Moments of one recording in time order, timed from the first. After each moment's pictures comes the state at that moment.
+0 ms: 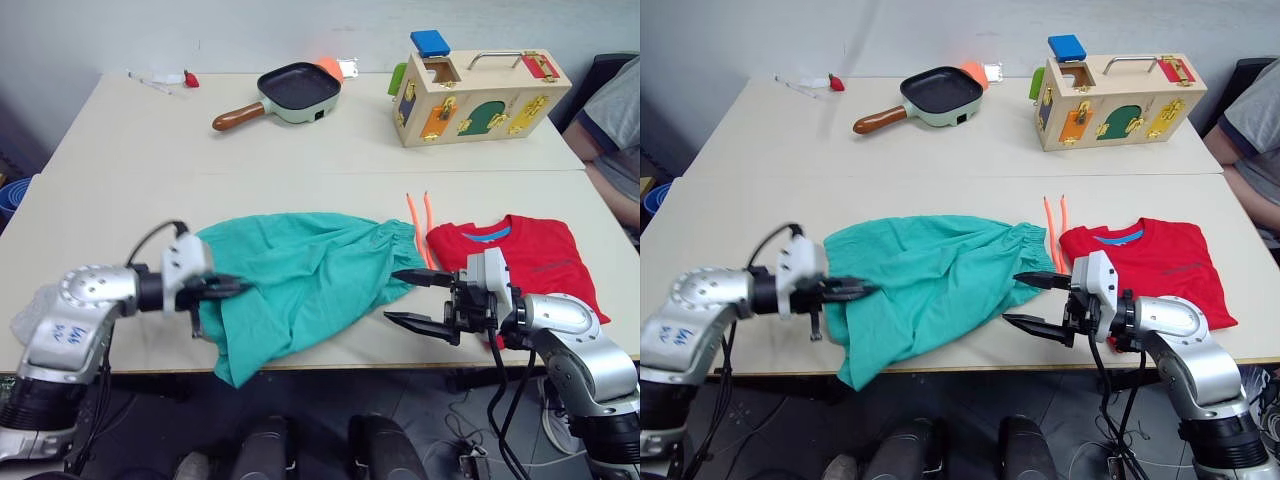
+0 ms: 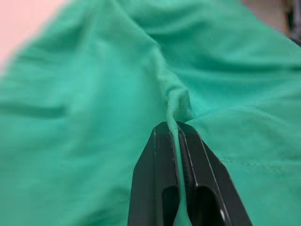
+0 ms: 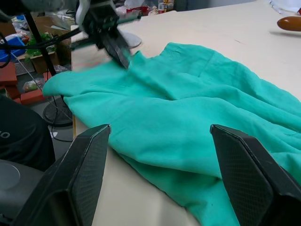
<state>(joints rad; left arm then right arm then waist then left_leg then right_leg) -0.35 0.83 0.11 -0.08 -0.41 0.35 -1.06 -0.16 -0.68 -0.05 -0.30 0.59 0.28 1.10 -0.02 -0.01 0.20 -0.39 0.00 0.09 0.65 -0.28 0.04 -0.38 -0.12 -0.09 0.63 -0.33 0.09</state>
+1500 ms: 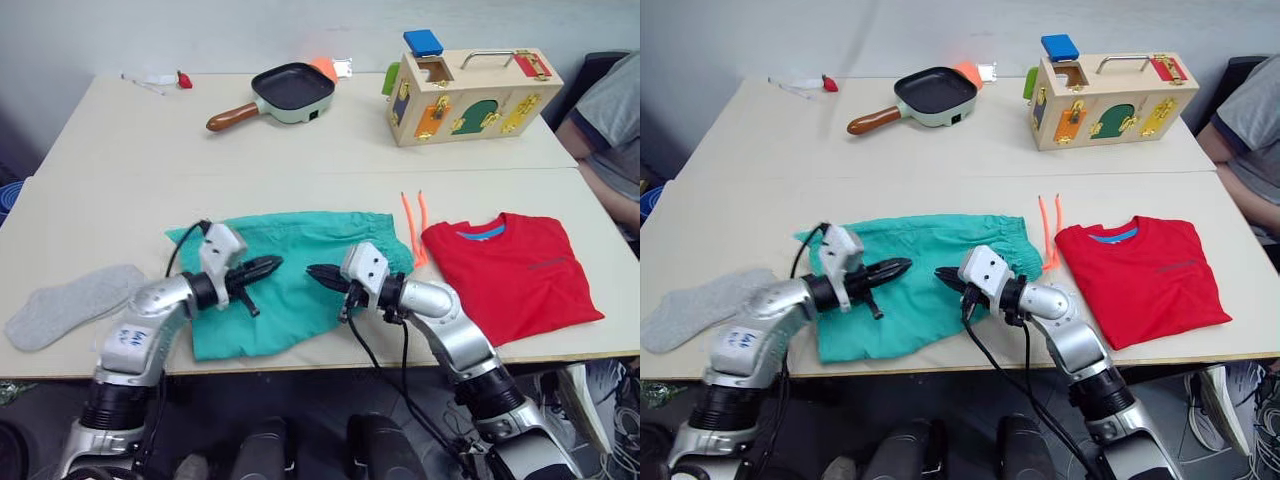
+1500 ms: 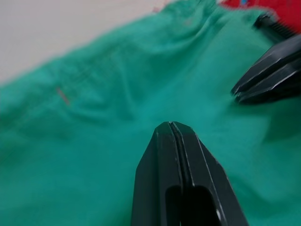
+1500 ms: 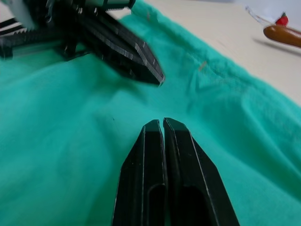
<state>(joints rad) -0.30 0.49 -0.01 -0.10 -0.30 0.44 -0.63 -0.45 -0.29 0.31 0.06 0.08 0.06 0.72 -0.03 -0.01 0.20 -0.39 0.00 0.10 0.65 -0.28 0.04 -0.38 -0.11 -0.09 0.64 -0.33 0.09</state>
